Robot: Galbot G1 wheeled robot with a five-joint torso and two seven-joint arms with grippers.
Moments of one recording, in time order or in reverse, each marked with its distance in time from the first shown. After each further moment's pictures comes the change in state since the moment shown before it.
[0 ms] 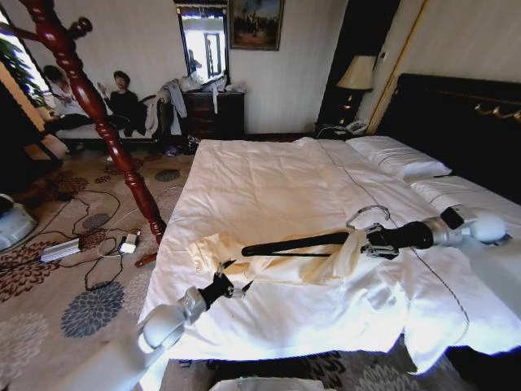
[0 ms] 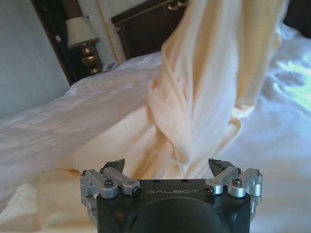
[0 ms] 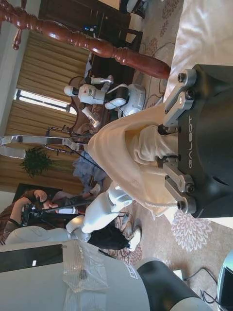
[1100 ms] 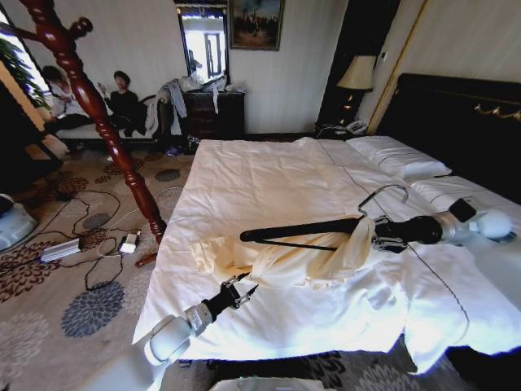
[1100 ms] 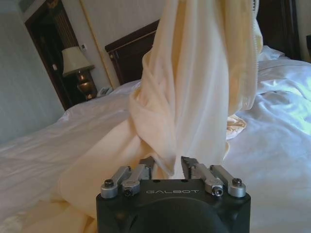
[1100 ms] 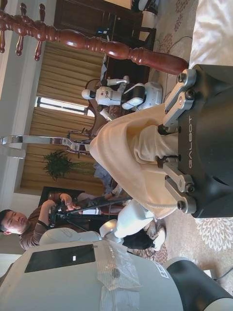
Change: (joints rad) left arm -0.007 -0.126 0.054 0.050 0.116 -0.102 0.005; right arm 0.003 -0.018 -0.004 0.006 0.114 -0.050 0.001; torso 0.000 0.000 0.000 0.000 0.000
